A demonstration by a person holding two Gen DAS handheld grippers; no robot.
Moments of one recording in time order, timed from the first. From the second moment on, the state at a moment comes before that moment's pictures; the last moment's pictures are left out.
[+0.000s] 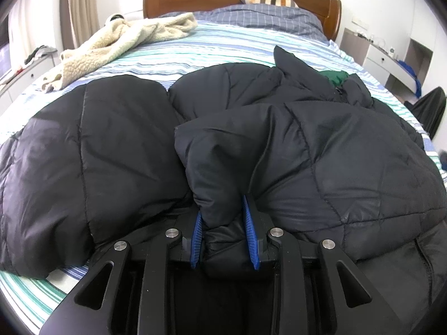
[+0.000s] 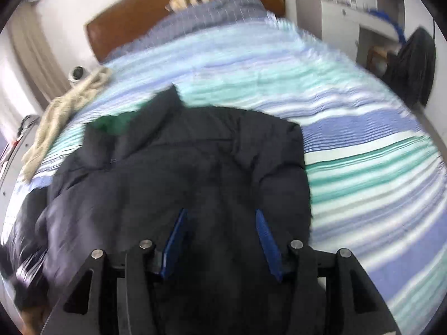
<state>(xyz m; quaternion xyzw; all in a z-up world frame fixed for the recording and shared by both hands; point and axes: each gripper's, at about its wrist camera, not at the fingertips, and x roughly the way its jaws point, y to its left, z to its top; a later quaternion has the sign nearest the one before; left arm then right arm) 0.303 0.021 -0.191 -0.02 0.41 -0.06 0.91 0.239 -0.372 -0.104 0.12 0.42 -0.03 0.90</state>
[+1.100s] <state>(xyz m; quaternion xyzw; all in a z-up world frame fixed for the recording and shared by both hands) 0.126 0.227 -0.142 -0.25 0.40 0.06 0.88 0.028 -0.309 -0.152 0.02 0.41 -0.02 0.91</state>
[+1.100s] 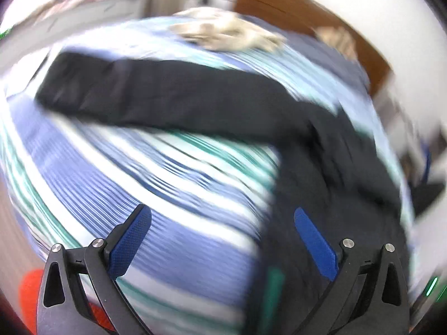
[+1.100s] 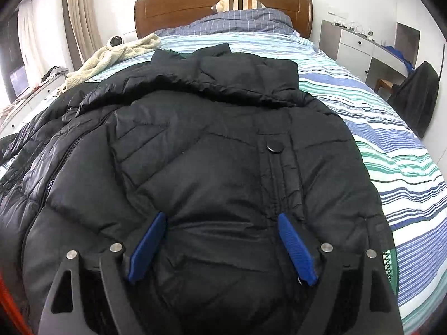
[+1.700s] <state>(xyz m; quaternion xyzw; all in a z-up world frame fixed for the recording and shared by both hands) 0.233 0.334 -0.117 -0.27 0.35 0.23 0.87 0.031 -0.304 -0.161 0.01 0.38 -0.02 0.92</state>
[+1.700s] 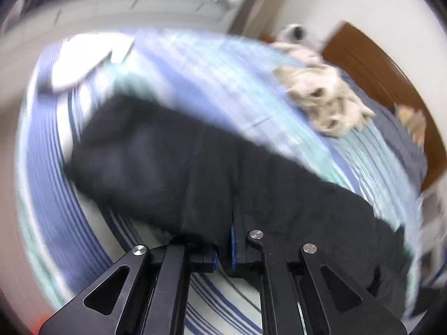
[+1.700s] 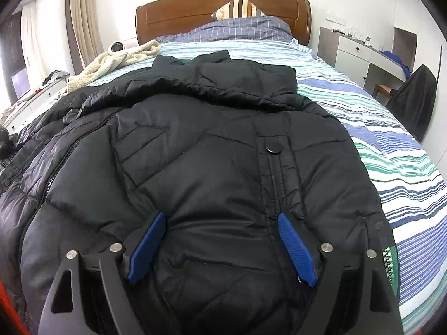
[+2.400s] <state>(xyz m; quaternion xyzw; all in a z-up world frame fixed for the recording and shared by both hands) 0.200 -0.216 -0.143 0.43 0.30 -0.18 0.84 0.035 -0.303 -0.164 0.02 0.38 -0.01 0.93</state>
